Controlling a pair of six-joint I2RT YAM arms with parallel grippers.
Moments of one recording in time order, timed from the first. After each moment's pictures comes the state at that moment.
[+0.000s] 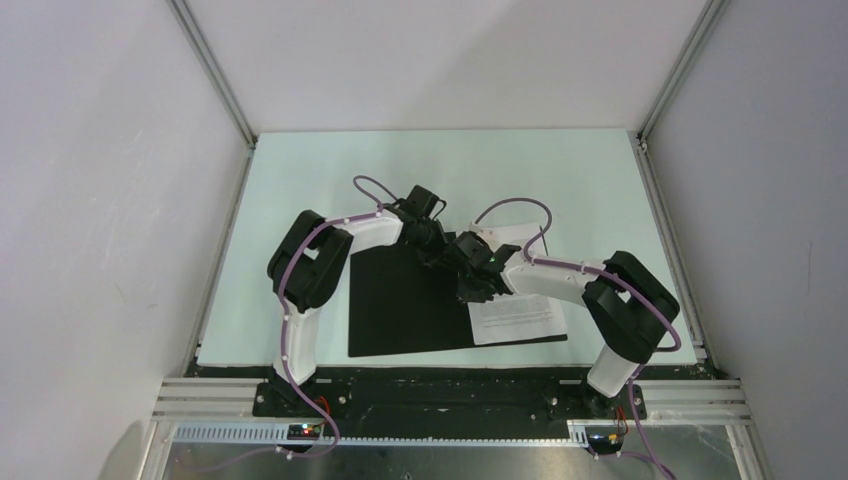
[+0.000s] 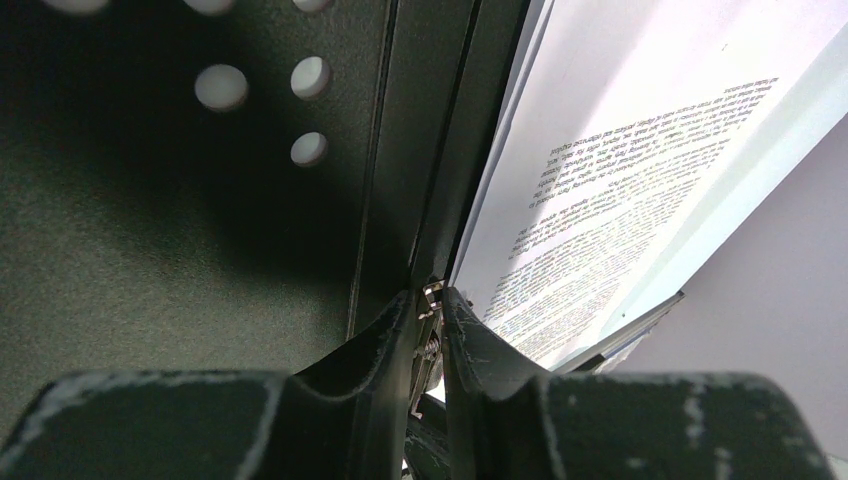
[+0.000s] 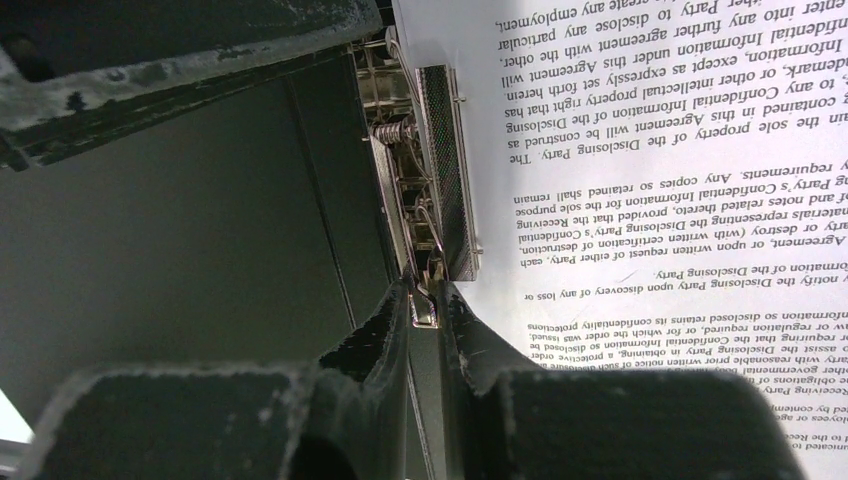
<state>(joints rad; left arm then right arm) -0.59 2.06 1.32 -0.35 0.36 -0.99 0.85 1.69 0.99 -0.46 0.19 0.91</state>
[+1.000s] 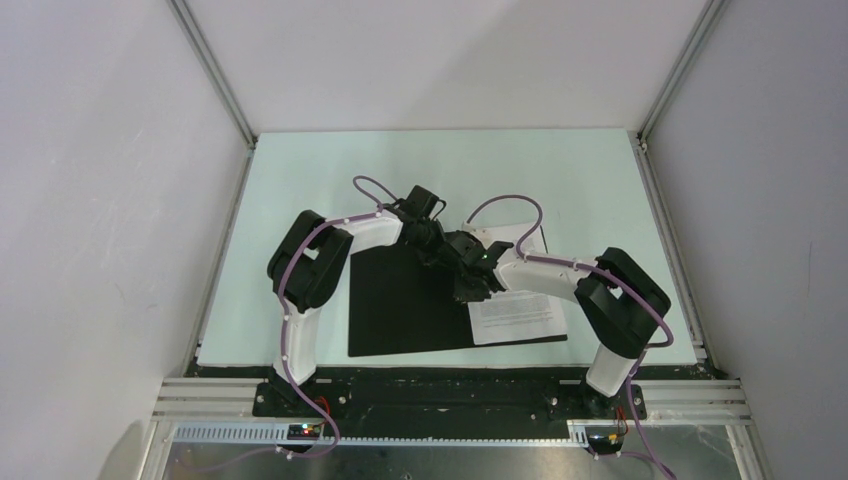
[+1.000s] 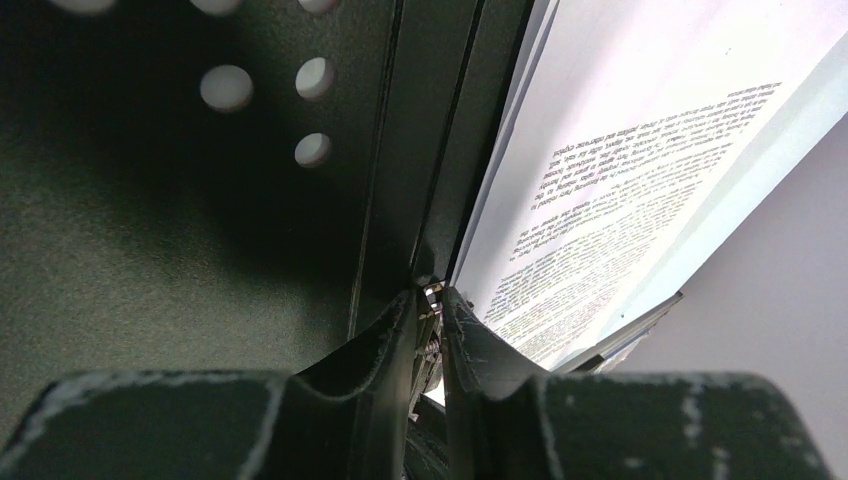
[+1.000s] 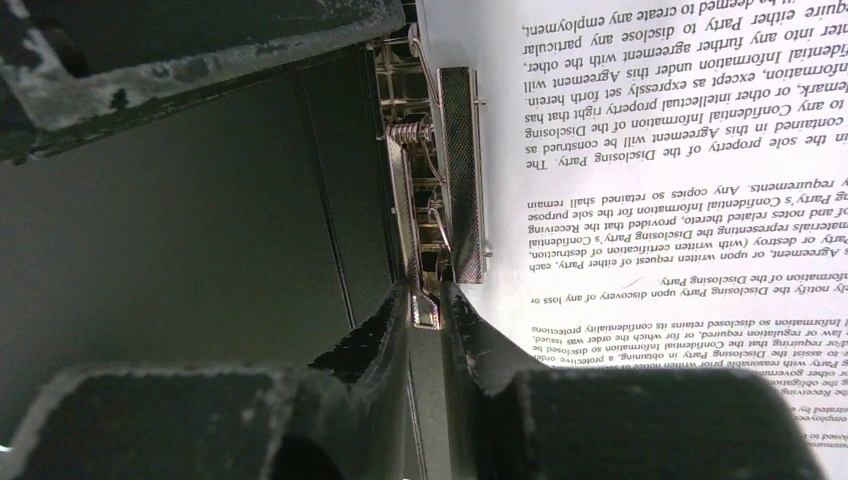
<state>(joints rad) -0.60 2.06 1.32 -0.34 0.36 -1.00 0.87 1.73 1.05 -0.50 0.20 0.86</state>
